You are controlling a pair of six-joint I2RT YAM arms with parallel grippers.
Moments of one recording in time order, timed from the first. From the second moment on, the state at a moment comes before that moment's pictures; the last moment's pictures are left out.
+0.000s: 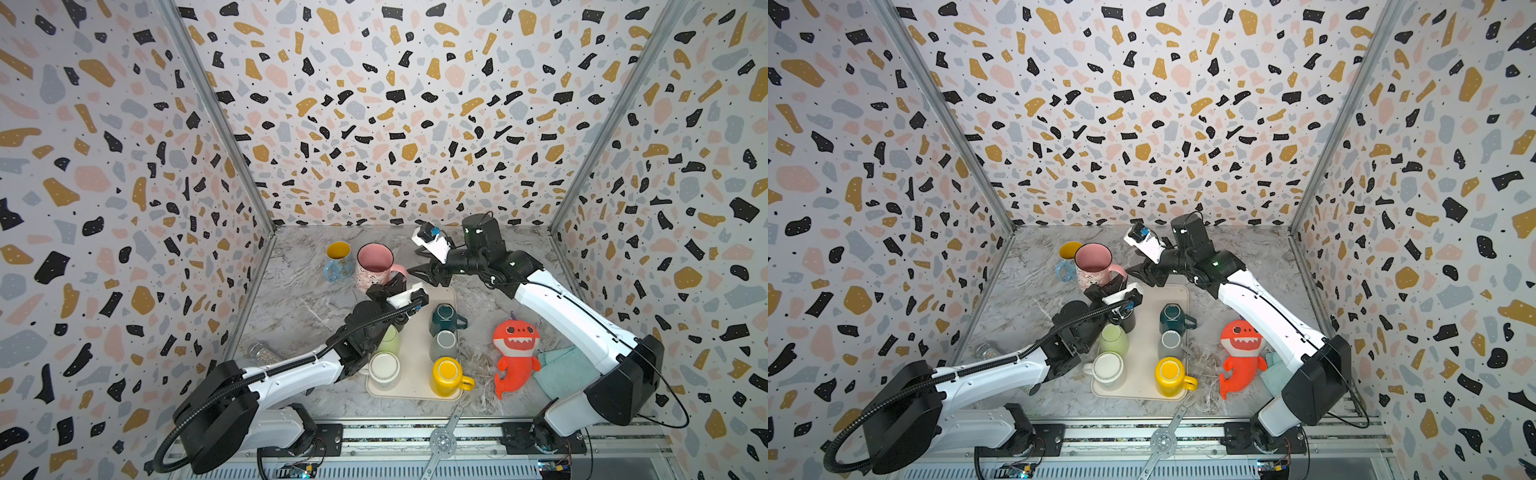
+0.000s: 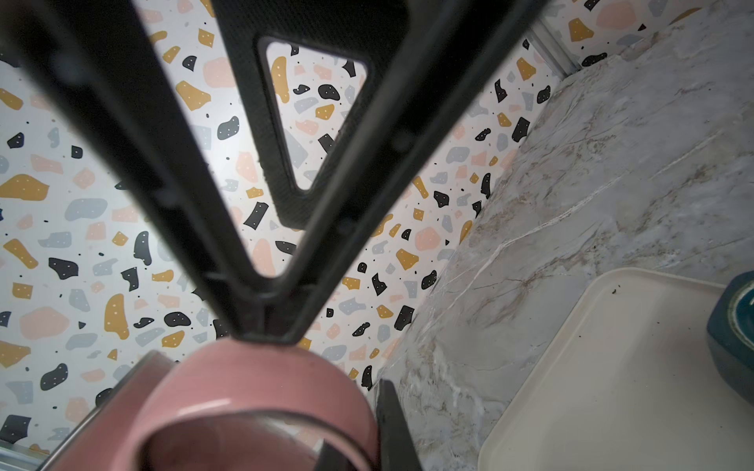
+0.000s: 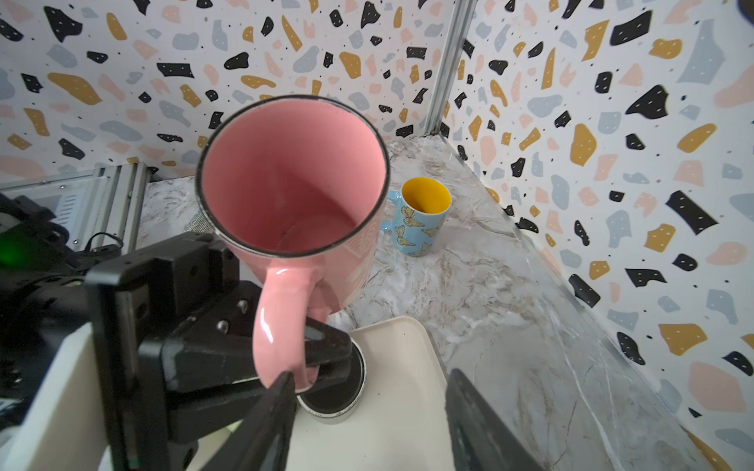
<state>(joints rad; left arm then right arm) -0.84 1.27 0.60 0.70 -0.39 0.92 0.64 1.53 1.52 -0.49 -0.54 -0.38</state>
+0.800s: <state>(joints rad) -0.85 1.35 0.59 0.75 -0.39 1.05 0.64 1.70 1.65 -0.67 -0.67 -0.42</state>
